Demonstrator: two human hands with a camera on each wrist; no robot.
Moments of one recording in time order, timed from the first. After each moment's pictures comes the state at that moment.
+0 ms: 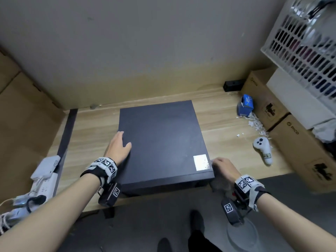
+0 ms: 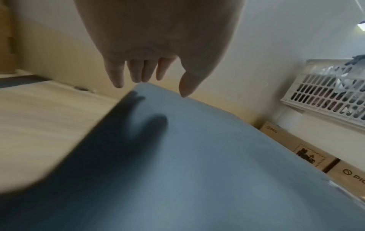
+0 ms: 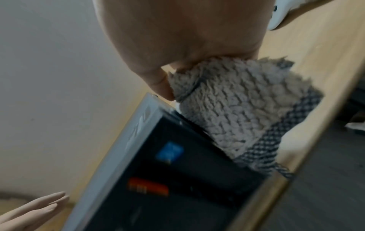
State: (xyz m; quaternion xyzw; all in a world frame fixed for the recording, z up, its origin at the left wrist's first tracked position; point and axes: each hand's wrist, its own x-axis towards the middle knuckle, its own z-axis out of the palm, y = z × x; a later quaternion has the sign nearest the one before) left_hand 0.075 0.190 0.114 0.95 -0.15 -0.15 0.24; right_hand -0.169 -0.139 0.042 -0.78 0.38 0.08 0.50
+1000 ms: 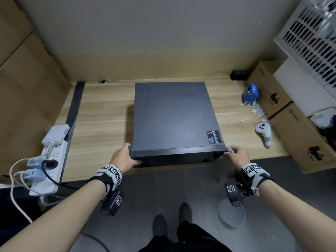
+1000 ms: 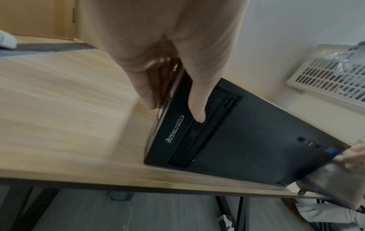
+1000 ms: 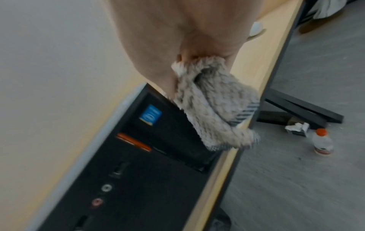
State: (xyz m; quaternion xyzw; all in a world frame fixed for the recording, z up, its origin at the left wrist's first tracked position) left_hand -0.007 0.296 0.042 0.92 -0.12 -0.24 0.28; right_hand -0.214 -0.095 0.039 -0.78 0.45 -0.03 0.43
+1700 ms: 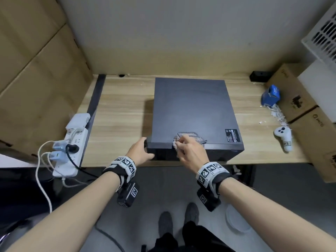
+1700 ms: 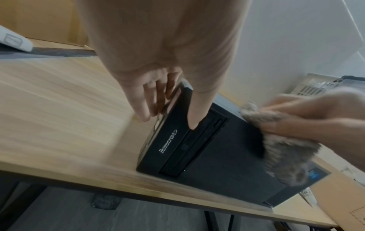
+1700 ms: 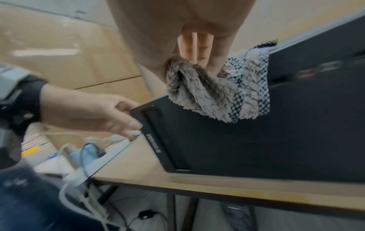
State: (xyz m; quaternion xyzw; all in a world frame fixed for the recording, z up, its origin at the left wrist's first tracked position) left_hand -0.015 0.315 0.049 0.89 -0.12 -0.28 0.33; right_hand -0.130 0.110 0.080 -0.98 0.03 -0.06 0.17
